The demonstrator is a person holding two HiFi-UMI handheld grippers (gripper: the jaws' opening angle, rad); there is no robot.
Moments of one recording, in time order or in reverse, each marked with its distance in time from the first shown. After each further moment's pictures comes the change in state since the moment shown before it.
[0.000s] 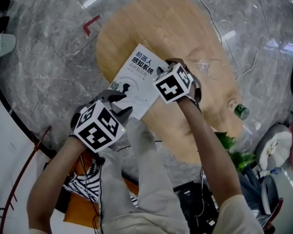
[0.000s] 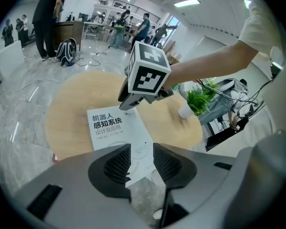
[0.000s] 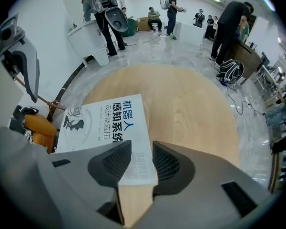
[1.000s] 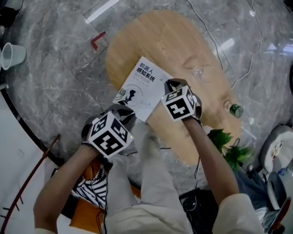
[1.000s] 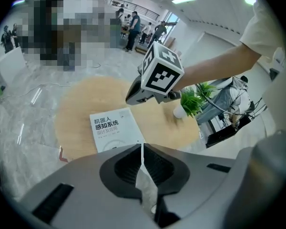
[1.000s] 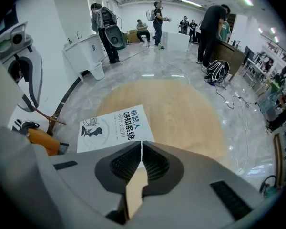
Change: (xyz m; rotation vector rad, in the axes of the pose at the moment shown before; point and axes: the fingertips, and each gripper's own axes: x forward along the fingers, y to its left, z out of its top) left arm -0.050 -0.038 0.012 0.009 0.032 0.041; right arm -0.076 0.016 -0.014 0.111 -0.126 -0.036
